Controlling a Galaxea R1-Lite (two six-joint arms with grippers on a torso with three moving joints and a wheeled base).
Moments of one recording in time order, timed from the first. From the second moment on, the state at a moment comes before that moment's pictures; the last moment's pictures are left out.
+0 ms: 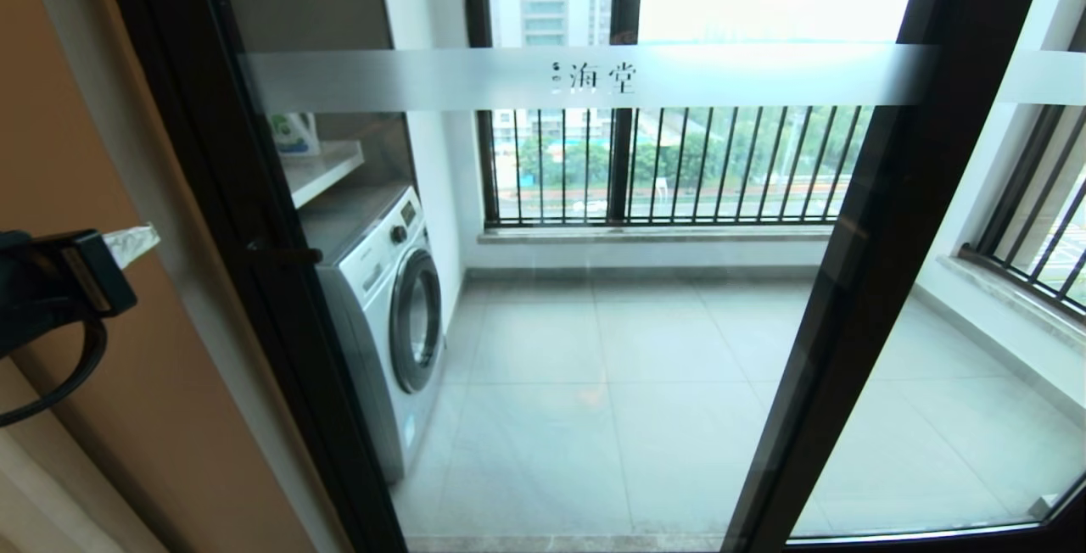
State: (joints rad) left arm 0.02 1.19 -0.71 -0.39 -0.03 -0.13; right arm 0.01 0.00 -0.03 0.08 -0.01 0.02
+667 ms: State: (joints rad) left arm 0.05 1.65 -0.98 -0.60 -0.05 -0.17; right arm 0.01 0.00 -0.03 0.08 -0.01 0.02
